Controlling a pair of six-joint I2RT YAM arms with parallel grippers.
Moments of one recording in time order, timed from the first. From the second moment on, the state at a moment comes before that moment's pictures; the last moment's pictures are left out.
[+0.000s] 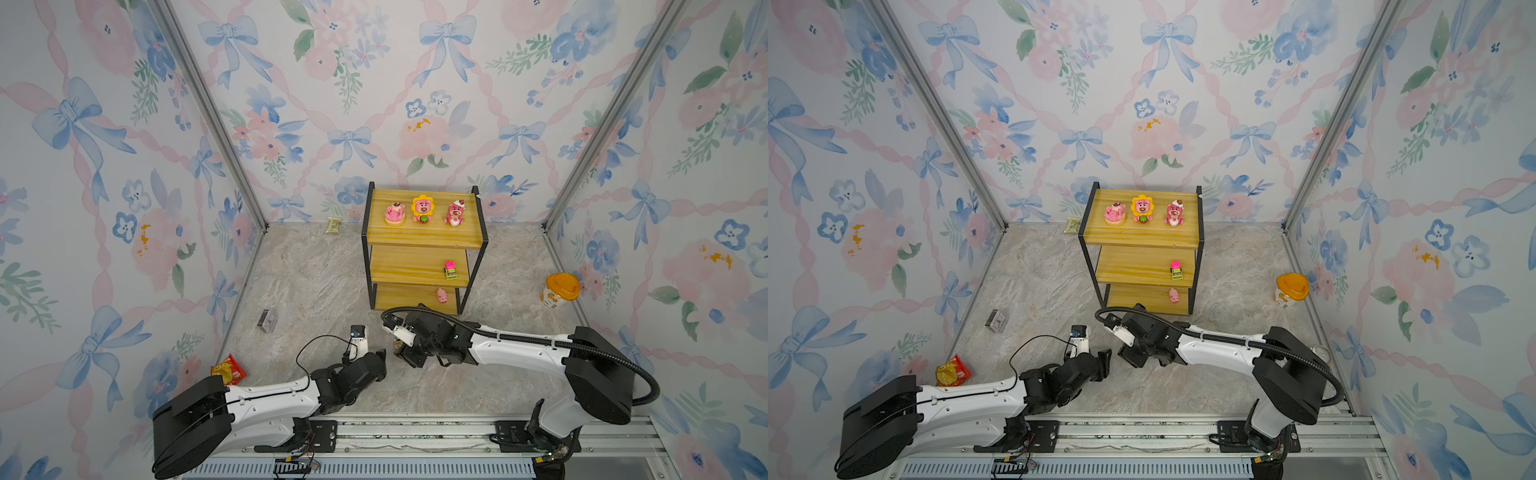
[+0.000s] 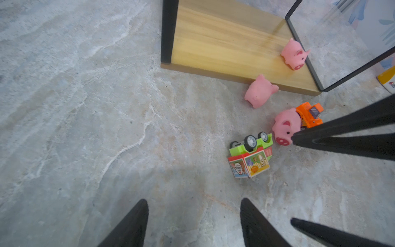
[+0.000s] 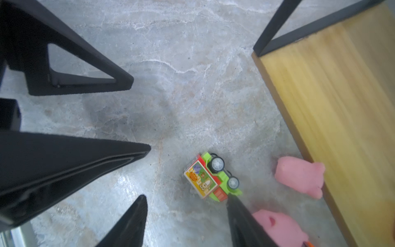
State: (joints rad) left arm -1.08 1.06 0.27 0.02 -0.57 -0.86; right arm 1.02 1.61 0.96 -0.29 -0.02 -0.14
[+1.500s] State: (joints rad) left arm -1.07 0.93 0.21 -0.04 -0.61 -0.89; right arm 0.98 1.93 1.27 -0.55 0.08 -0.46
